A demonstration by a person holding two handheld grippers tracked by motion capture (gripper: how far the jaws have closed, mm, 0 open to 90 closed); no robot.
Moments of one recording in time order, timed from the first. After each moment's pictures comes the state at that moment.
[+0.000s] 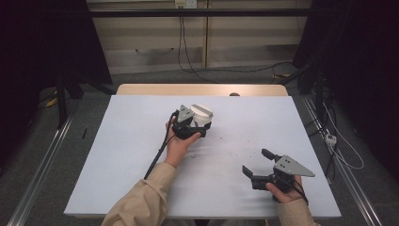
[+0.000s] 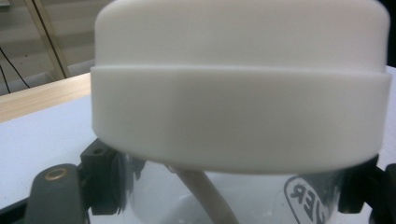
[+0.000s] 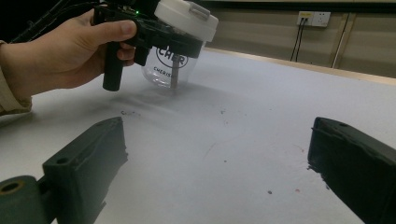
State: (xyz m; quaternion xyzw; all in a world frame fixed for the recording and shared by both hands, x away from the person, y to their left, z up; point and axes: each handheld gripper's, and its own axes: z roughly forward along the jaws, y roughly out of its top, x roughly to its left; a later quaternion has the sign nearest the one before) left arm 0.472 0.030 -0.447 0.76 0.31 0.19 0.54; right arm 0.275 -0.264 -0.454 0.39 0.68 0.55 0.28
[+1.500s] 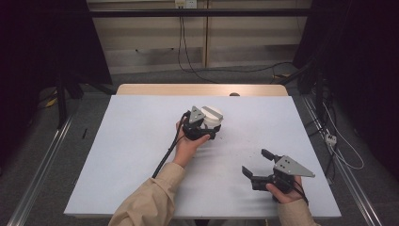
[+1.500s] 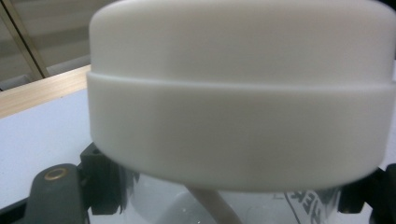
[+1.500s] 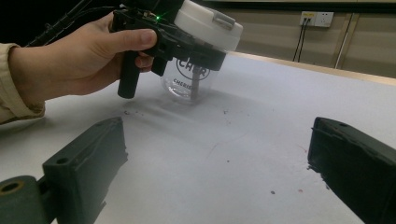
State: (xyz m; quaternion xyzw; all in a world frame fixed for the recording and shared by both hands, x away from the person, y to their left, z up) left arm 0.470 0.001 -0.451 0.78 0.29 0.17 0.53; right arm 0.274 -0.264 -0.454 0.39 0.68 0.55 0.28
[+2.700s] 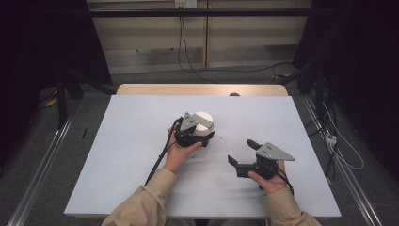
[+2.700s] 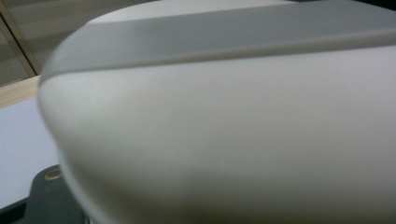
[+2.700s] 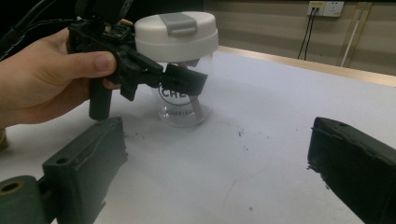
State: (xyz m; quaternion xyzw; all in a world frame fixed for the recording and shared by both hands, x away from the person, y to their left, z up) left arm 0.451 0.027 -0.454 0.79 0.26 0.17 0.53; right arm 0.311 -0.227 -0.443 0.40 0.69 0.54 0.26
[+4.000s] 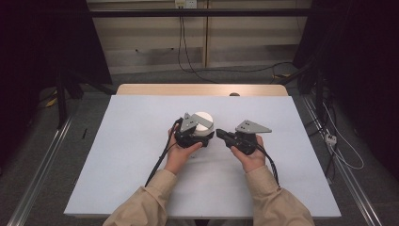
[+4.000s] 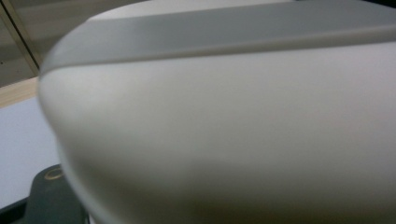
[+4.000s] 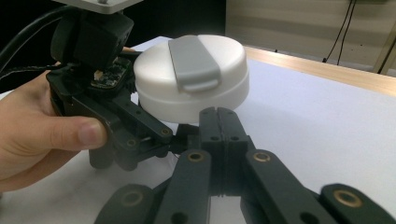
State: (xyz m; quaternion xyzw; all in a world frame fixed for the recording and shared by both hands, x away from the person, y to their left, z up) left arm 0.449 0.026 -0.456 0.78 0.27 0.18 0.53; right arm 0.377 -0.186 -0.422 0.39 0.72 0.54 0.21
